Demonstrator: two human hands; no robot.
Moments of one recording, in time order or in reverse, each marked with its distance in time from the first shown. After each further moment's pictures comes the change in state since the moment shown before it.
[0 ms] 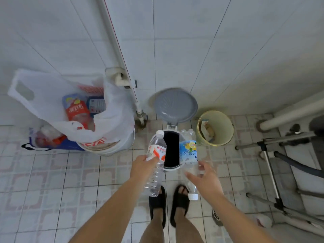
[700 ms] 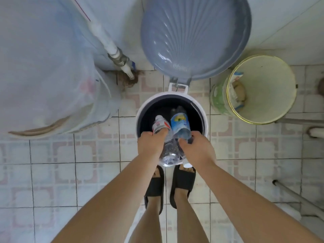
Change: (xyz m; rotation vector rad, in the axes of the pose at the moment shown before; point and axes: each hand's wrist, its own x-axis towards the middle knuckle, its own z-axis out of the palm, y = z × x) left_hand 0.278 -0.075 0.167 0.031 0.102 -0.254; right_hand 0.276 0.075 0.149 -0.282 -0.117 0.077
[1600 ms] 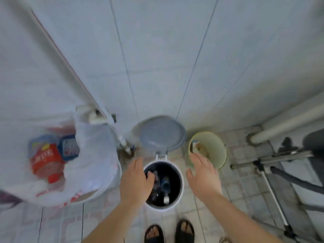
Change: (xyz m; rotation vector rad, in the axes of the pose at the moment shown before) left_hand -0.233 0.100 -0.174 0.587 0.195 0.890; right_hand -0.199 -0.077 -0.197 -0.190 0.412 -0.349
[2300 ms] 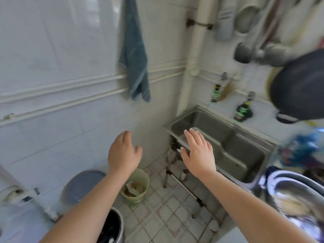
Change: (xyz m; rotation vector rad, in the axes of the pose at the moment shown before) left_hand -0.248 0.295 -0.111 0.000 0.253 0.761; right_hand -0.321 0.136 -0.284 -0.085 0.755 0.205
